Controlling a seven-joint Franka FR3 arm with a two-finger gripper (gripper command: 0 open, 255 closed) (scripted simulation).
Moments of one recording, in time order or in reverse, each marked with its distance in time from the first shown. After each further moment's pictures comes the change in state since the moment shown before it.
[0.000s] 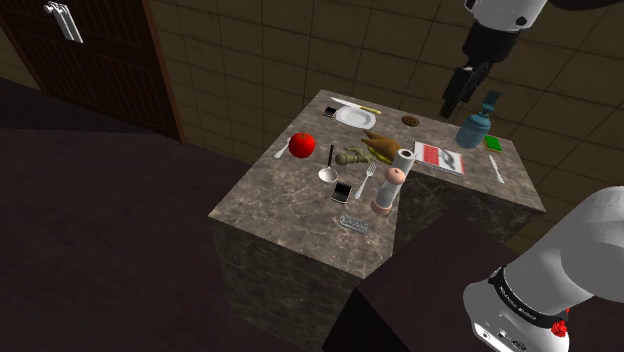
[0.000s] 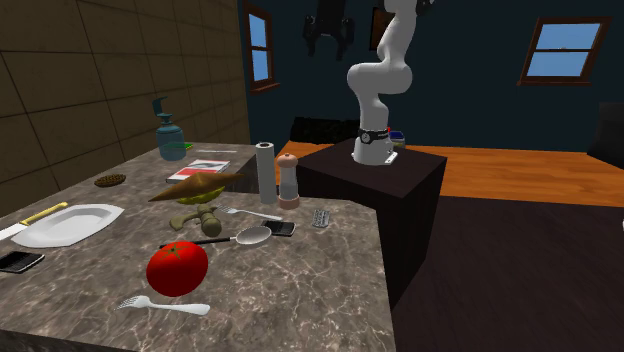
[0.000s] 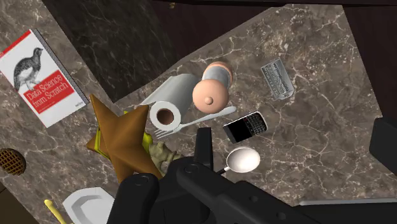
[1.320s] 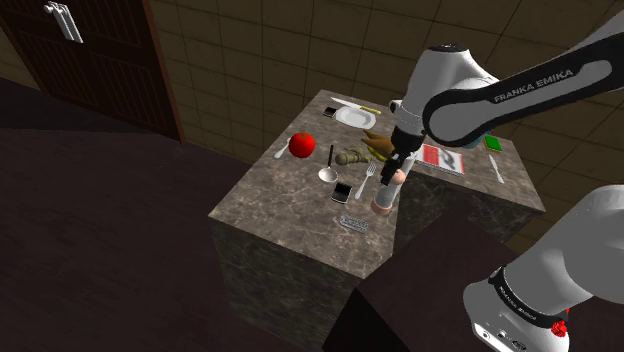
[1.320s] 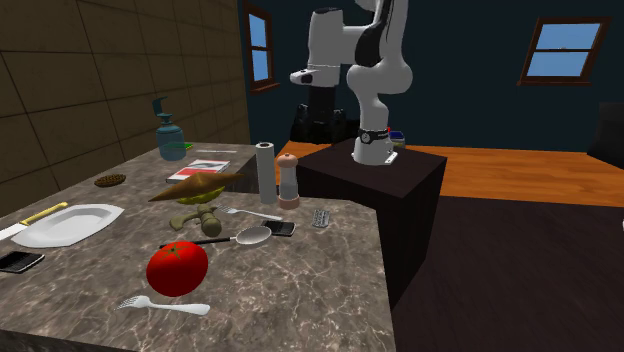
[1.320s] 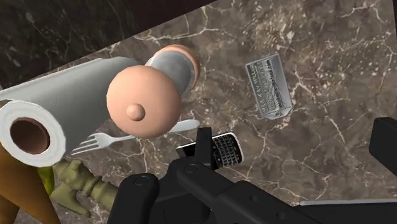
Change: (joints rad) arm 0.052 0.406 -0.028 -0.302 0.016 0.695 -0.080
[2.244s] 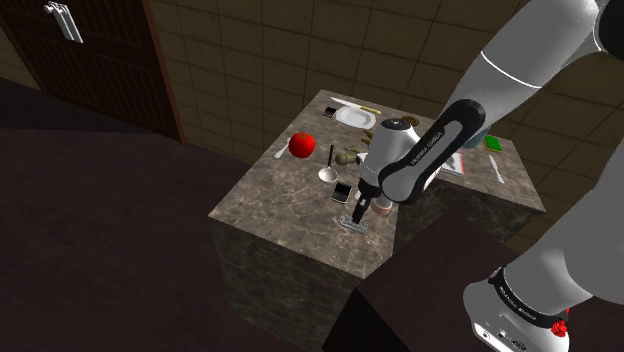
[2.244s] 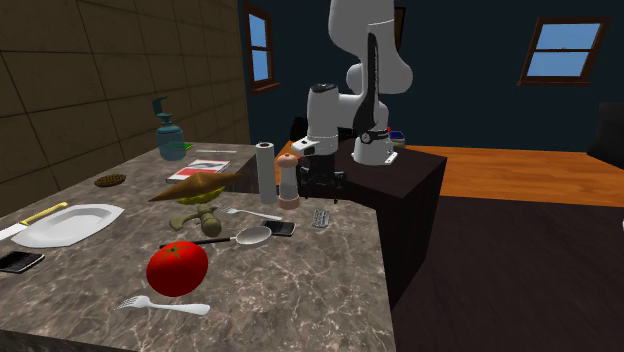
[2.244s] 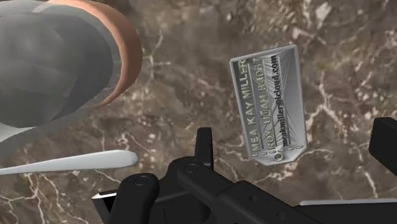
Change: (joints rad) arm 0.026 0.606 0.013 0.073 0.000 0.522 -0.068
